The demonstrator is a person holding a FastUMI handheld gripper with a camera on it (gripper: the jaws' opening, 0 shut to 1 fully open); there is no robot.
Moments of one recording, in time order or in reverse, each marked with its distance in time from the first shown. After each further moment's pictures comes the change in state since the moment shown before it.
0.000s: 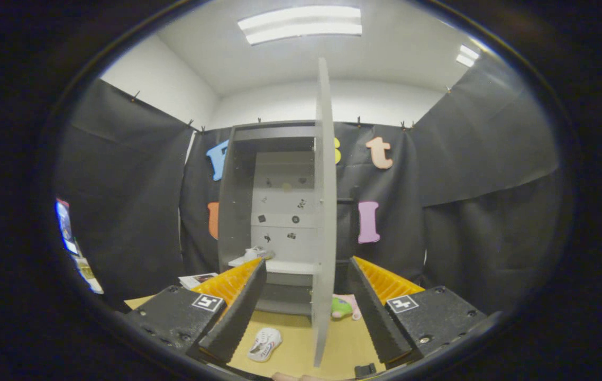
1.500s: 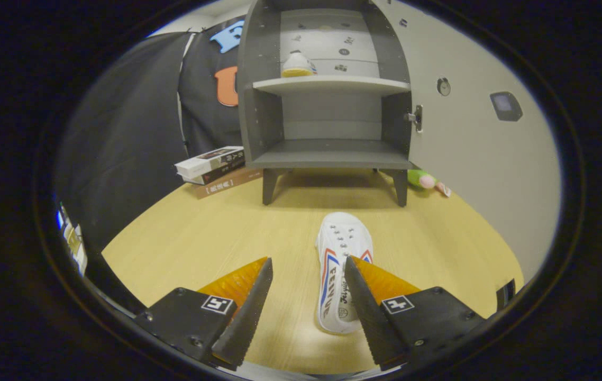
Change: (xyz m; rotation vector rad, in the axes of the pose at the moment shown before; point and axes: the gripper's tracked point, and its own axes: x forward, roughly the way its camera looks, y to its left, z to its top) arm 0.134 0.153 -0.424 0.083 0.699 -0.025
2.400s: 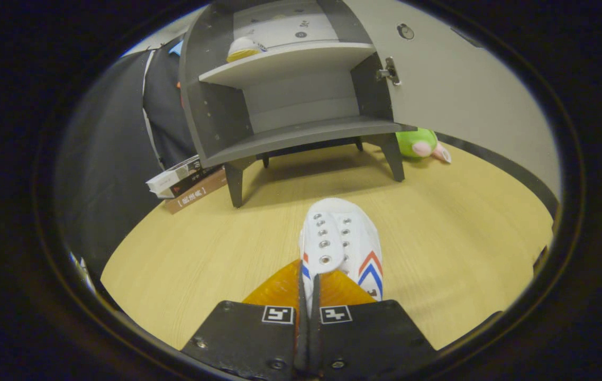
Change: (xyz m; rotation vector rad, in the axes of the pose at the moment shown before) arm 0.062 -0.020 -0.001 0.122 -0.045 0.018
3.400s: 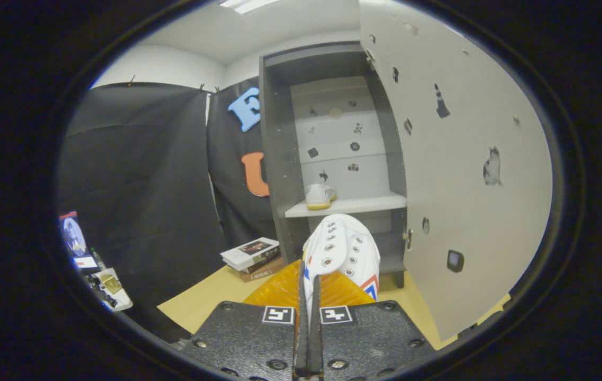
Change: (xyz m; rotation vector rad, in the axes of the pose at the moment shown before) arm -0.233 0.071 0.237 -0.133 -0.385 0.181
